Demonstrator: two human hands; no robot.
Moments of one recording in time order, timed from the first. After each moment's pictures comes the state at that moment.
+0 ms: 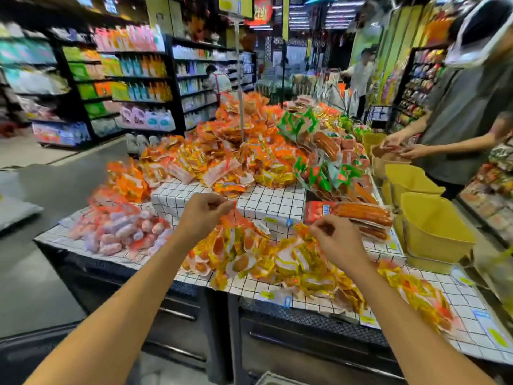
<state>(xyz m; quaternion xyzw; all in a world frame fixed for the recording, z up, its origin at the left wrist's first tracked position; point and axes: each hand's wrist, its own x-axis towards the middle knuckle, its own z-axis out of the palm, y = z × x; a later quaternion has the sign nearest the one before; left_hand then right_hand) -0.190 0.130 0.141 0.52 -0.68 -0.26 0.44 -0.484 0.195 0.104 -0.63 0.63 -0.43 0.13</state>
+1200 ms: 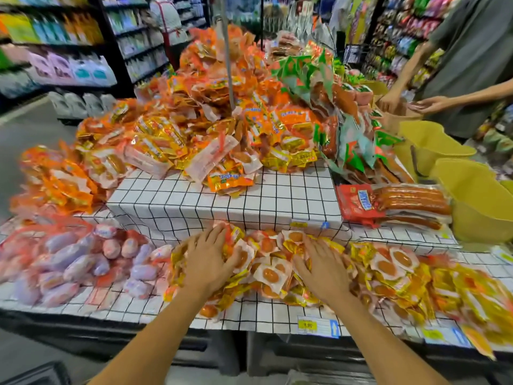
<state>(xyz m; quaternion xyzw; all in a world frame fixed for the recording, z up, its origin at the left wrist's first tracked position) -0.143 -0.068 -0.059 0.54 -0.81 -0.05 0.21 -0.412 0.020 -0.088 -0.62 0.77 -0.14 0.05</state>
